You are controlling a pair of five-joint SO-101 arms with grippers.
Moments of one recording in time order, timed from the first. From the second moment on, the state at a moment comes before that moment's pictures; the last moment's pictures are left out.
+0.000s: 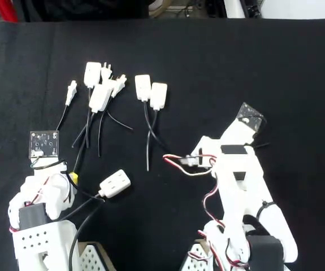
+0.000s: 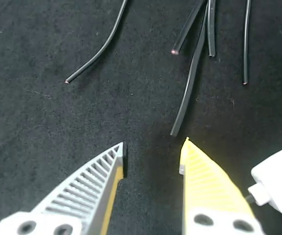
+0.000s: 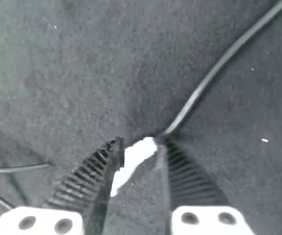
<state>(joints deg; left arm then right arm) -20.8 -87.3 85.2 66.2 -13.1 -0.7 -24.7 62.9 43.2 -35.6</state>
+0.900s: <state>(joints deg) -20.8 -87.3 85.3 66.2 -13.1 -2.9 -24.6 58.5 52.6 -38.7</state>
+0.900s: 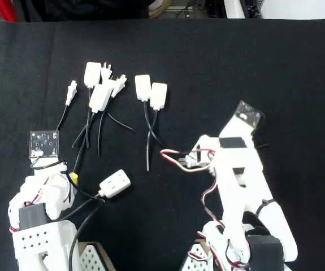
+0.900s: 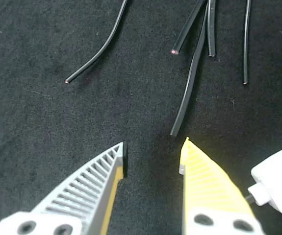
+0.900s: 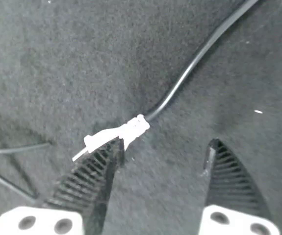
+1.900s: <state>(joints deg) -20.8 -87.3 85.3 66.2 -13.1 -0.9 -1.0 42.2 54.6 -37.8</state>
